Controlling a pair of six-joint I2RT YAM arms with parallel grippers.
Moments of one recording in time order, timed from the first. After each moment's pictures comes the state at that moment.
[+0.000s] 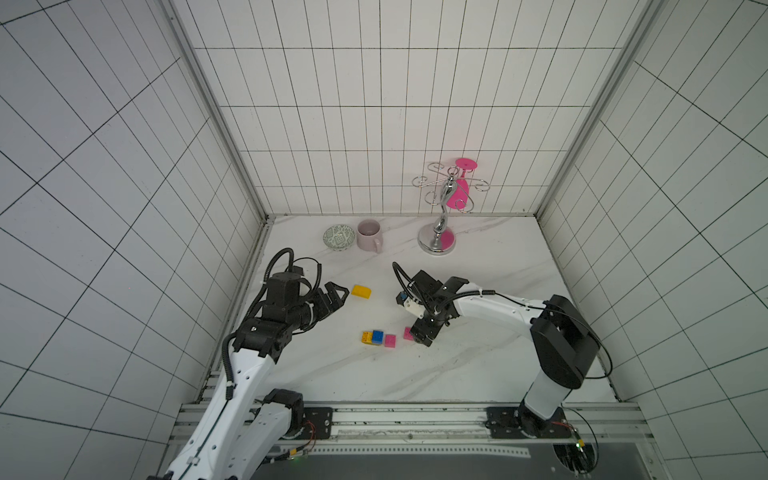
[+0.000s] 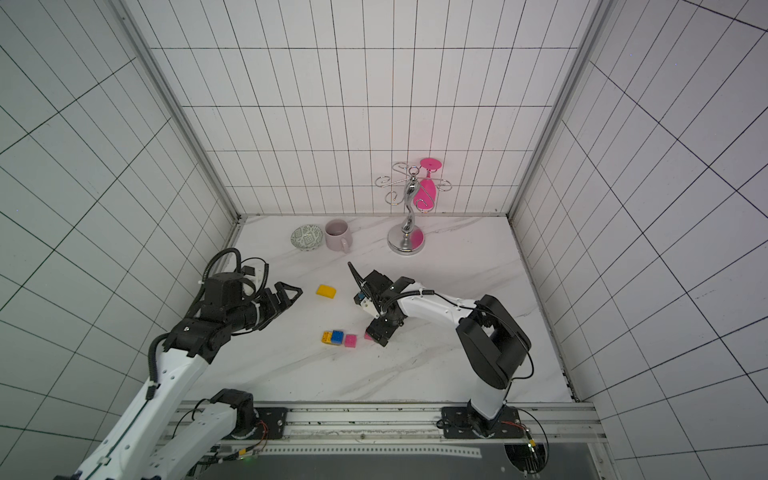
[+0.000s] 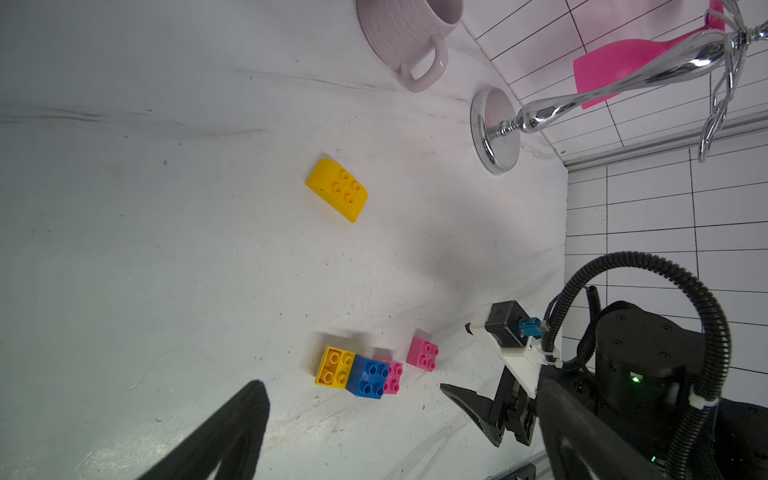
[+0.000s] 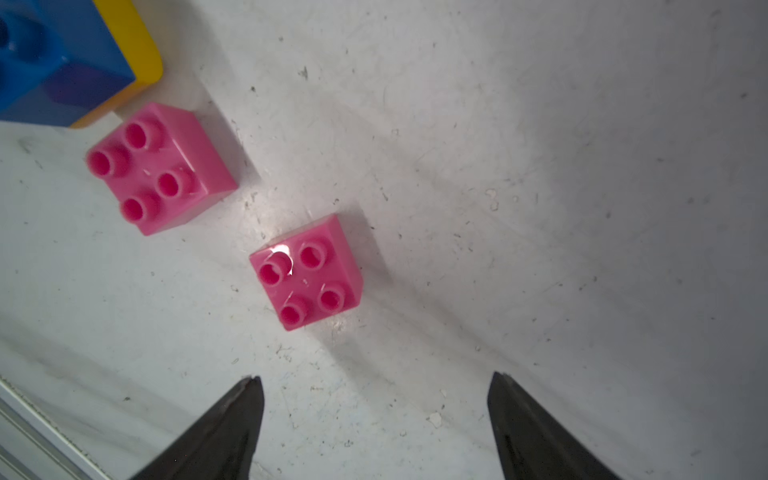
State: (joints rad) left arm -0.17 0.82 0.78 -0.68 0.38 -0.77; right arm 0.82 1.74 1.16 -0.77 -0.07 -0.20
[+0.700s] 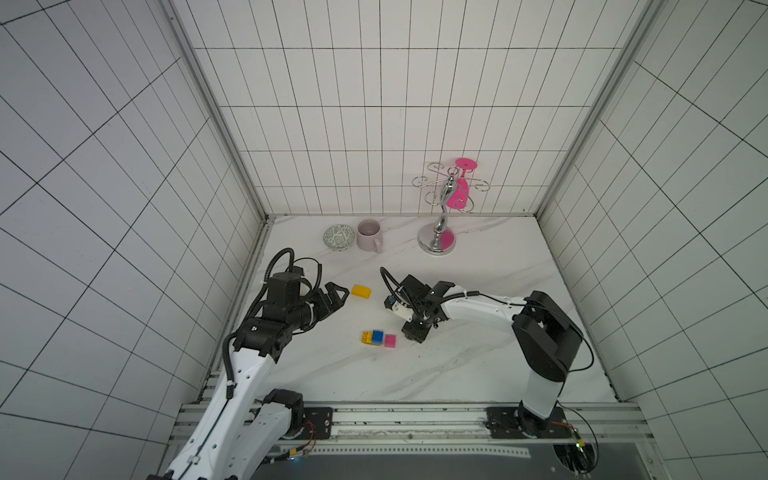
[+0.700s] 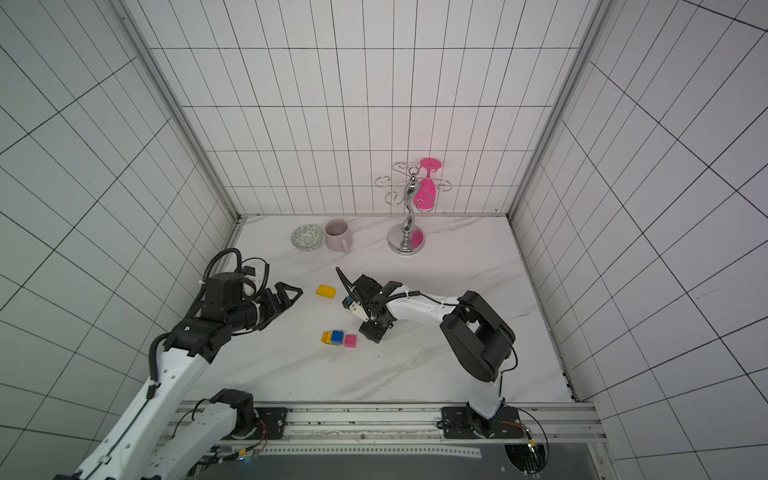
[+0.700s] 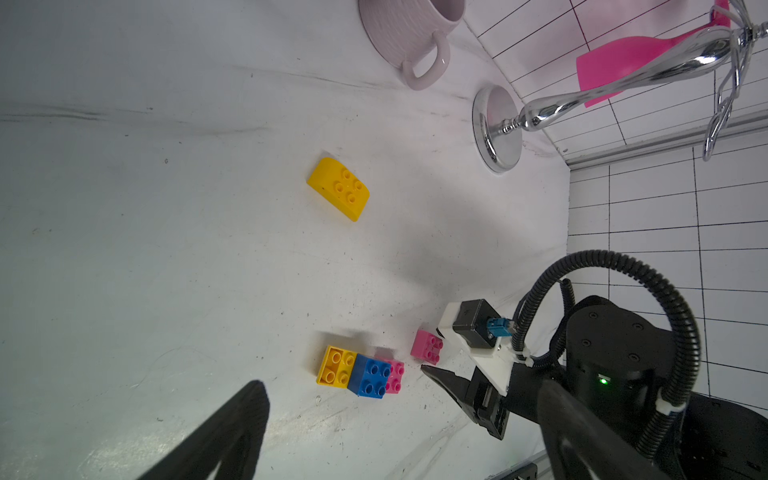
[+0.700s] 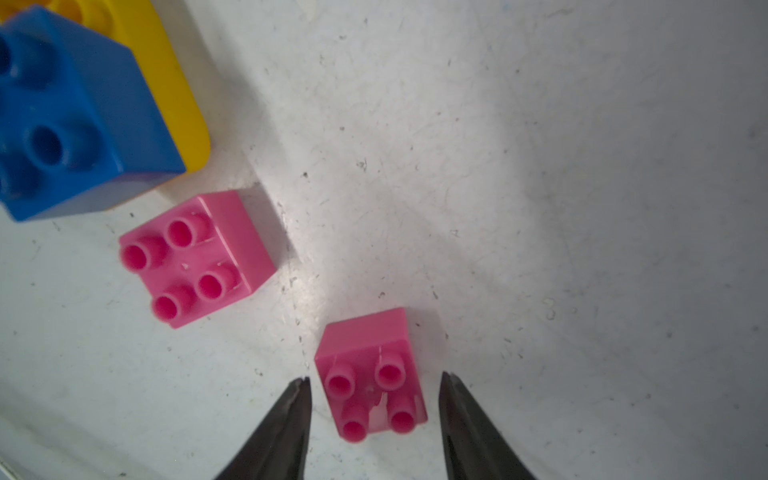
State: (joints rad) left arm -0.17 0.83 0.78 -0.68 0.38 -0.77; right arm 0.86 1.82 1.19 -0.68 -0.07 -0.21
